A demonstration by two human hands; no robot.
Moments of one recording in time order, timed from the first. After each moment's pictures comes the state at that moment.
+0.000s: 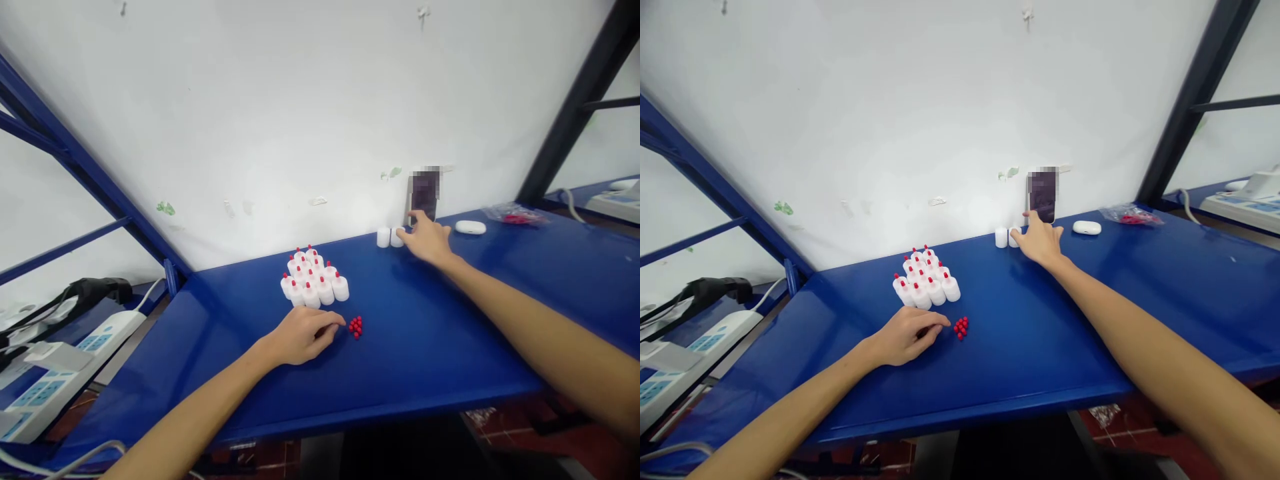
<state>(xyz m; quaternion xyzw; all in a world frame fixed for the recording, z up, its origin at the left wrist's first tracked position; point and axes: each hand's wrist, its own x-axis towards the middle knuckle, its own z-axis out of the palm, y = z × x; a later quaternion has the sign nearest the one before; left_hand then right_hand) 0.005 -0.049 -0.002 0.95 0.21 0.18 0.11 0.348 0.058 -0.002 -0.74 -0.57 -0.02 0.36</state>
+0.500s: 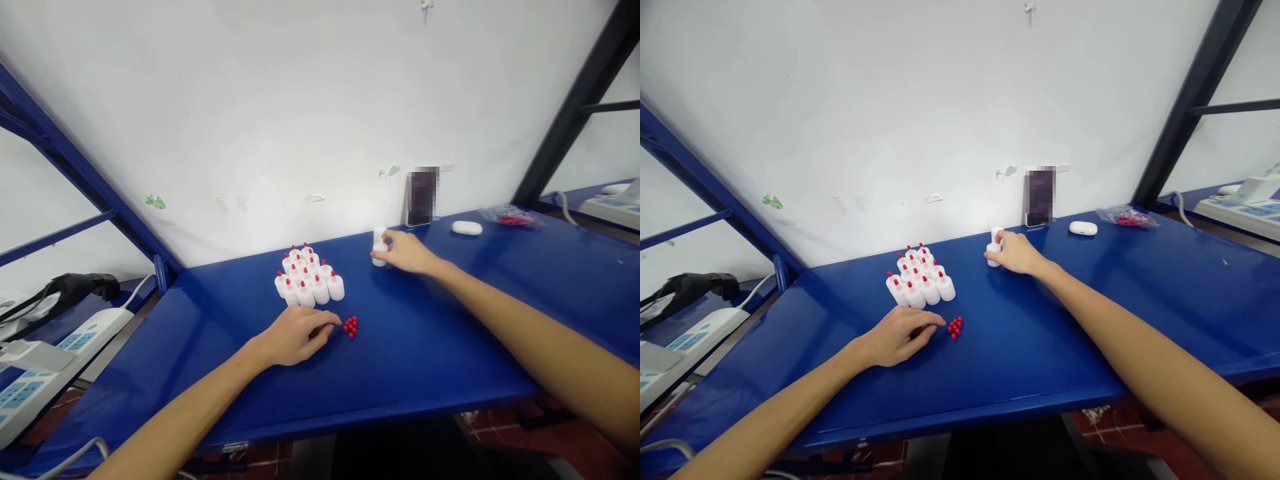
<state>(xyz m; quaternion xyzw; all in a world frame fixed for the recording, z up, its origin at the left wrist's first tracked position) 0.005 -0.050 0.001 0.95 0.23 0.16 0.13 0.315 0.037 0.008 -0.65 -0.71 0.10 0.26</state>
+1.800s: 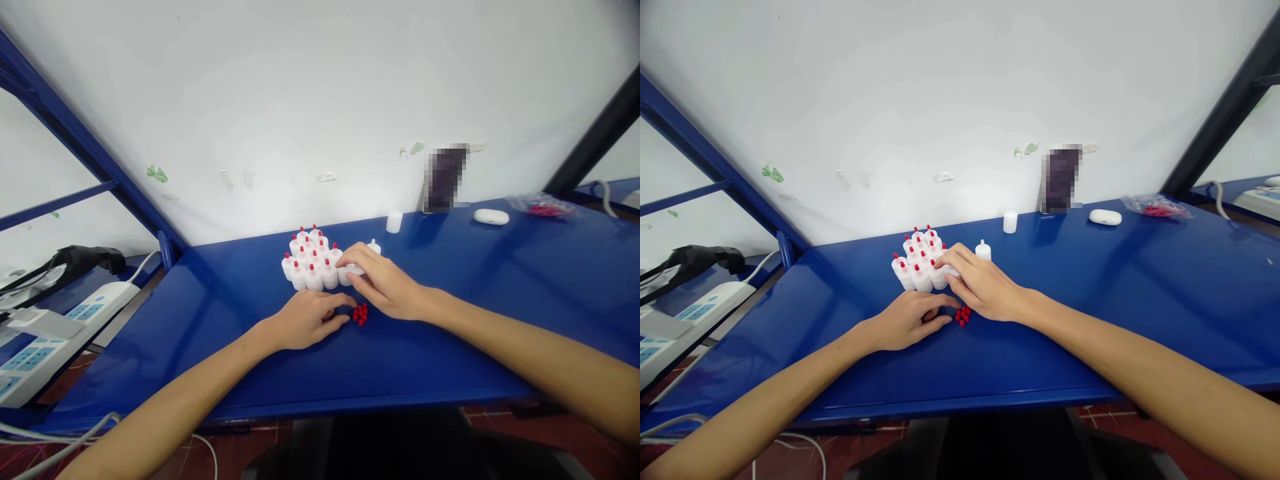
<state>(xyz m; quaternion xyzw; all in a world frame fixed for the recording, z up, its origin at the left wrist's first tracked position) 0.011 -0.053 0.002 0.94 0.27 0.10 0.17 0.235 -0.043 0.010 -0.27 -0.88 0.12 0.37</state>
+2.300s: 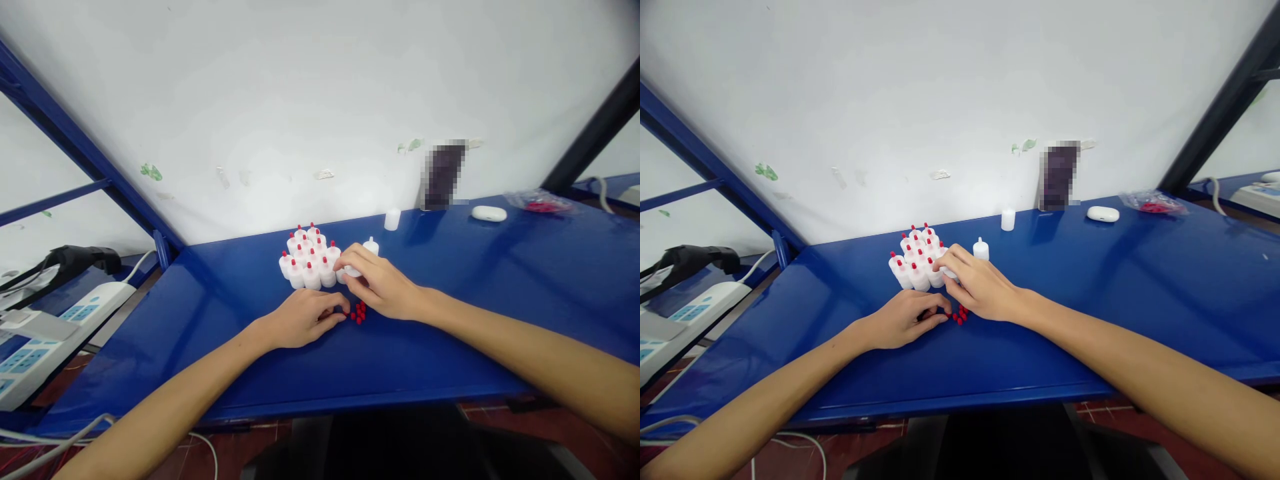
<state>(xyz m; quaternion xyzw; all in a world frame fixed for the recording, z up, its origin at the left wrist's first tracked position) 0.010 -0.051 0.002 0.94 0.26 0.11 0.19 0.232 -0.043 0.003 -0.29 -0.88 0.09 0.37</state>
